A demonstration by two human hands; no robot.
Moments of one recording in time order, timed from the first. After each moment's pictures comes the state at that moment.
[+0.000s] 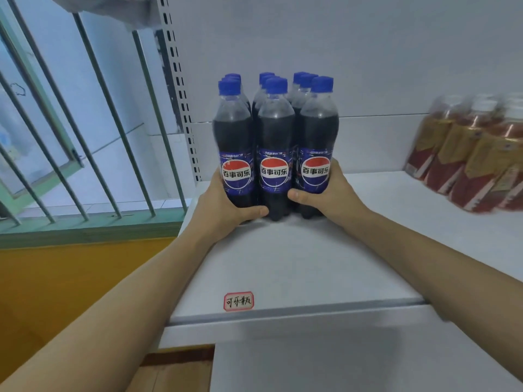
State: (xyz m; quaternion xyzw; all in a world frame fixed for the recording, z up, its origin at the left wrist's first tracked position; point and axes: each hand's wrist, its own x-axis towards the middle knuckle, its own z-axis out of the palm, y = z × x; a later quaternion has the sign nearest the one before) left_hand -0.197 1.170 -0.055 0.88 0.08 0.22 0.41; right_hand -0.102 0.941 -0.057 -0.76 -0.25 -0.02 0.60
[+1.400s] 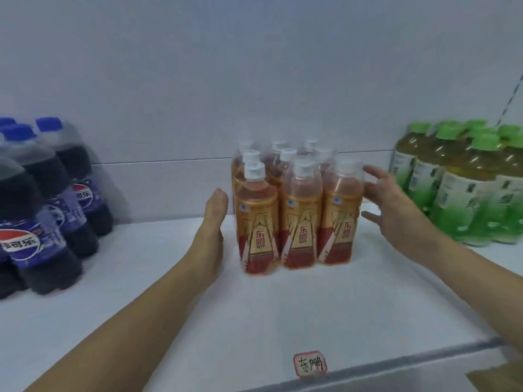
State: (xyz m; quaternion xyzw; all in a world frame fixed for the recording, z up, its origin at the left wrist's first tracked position) left_hand -0.039 0.772 -0.030 0.67 0.07 0.09 0.74; right_hand 0.052 0.470 -0.016 -0.70 -0.18 -0.01 0.69
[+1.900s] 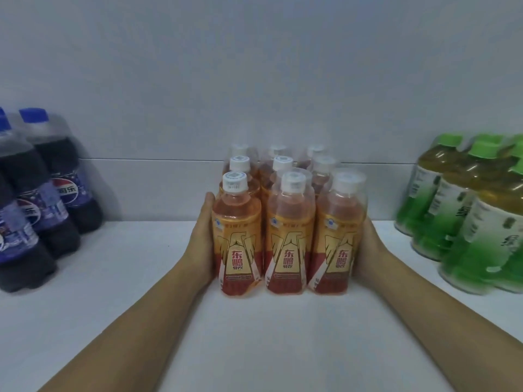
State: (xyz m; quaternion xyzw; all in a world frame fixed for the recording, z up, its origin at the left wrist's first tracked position) left_hand 0.020 0.761 -0.051 0.52 0.01 0.09 0.85; right_hand 0.124 0.519 -0.053 -0.51 -0.13 0.24 0.82
